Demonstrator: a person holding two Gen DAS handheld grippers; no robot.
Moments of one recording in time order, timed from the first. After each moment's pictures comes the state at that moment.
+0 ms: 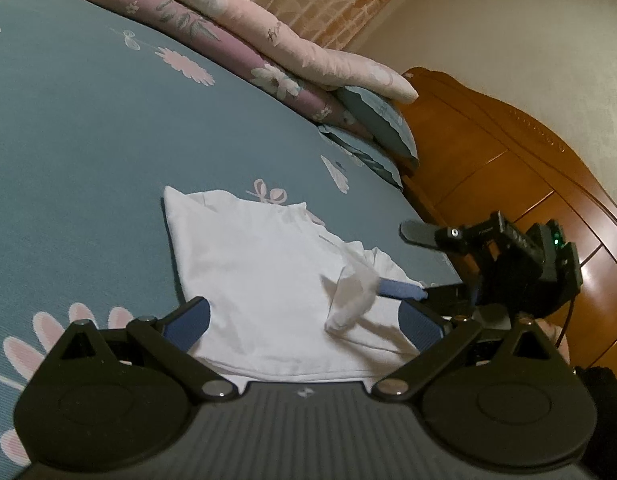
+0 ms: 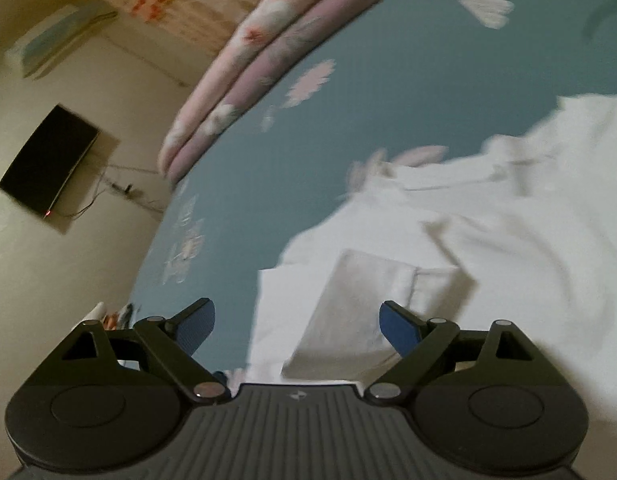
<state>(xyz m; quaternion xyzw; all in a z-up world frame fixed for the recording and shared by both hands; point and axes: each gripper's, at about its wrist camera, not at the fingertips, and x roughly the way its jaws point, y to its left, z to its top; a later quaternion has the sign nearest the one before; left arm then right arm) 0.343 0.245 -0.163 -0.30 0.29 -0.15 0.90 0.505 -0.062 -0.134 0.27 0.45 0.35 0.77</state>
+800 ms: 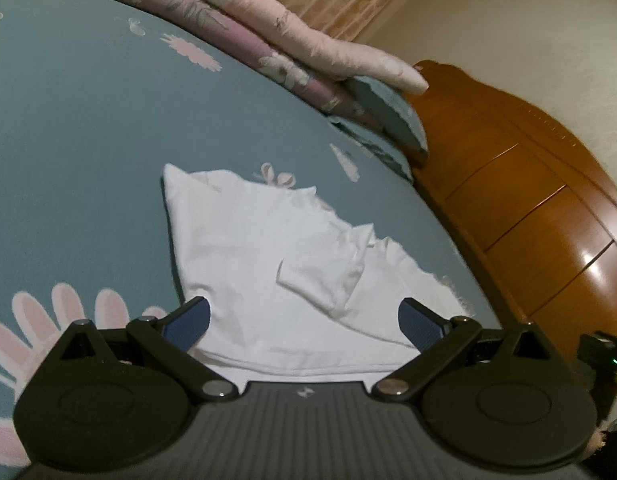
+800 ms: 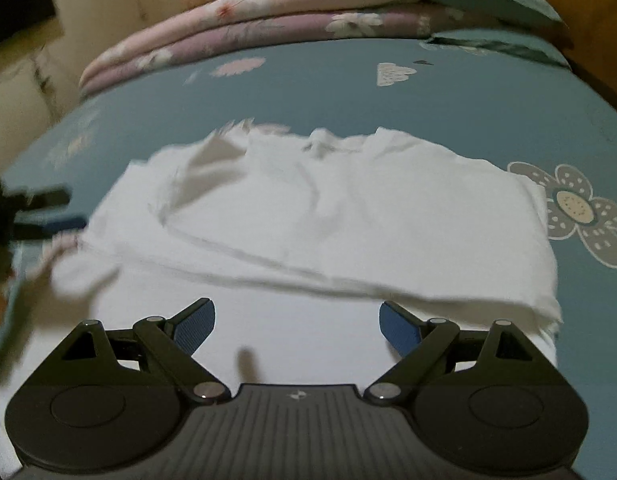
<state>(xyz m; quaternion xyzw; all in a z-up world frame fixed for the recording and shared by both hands) 0.352 0.231 -0.180 -0.29 0.31 -0.14 0.90 0.384 -0.161 -0.145 -0.02 0.40 0.24 0.88</state>
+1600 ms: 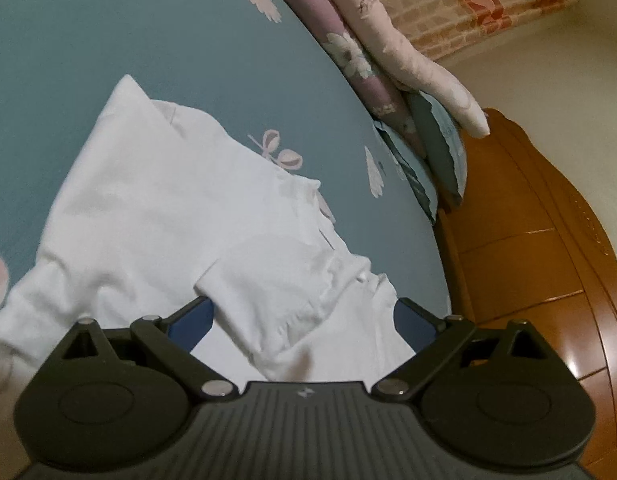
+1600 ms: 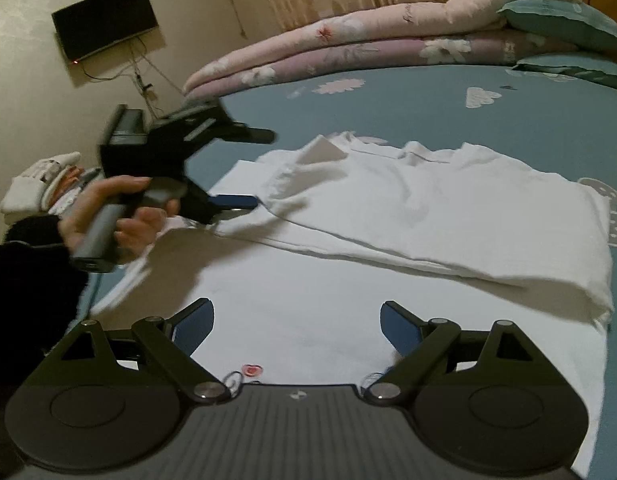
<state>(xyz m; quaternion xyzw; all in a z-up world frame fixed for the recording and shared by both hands) 0.428 0.187 -0.204 -0.46 0.33 -0.07 0.82 0.342 -0.185 -0.135 0.02 0.35 0.39 0.85</state>
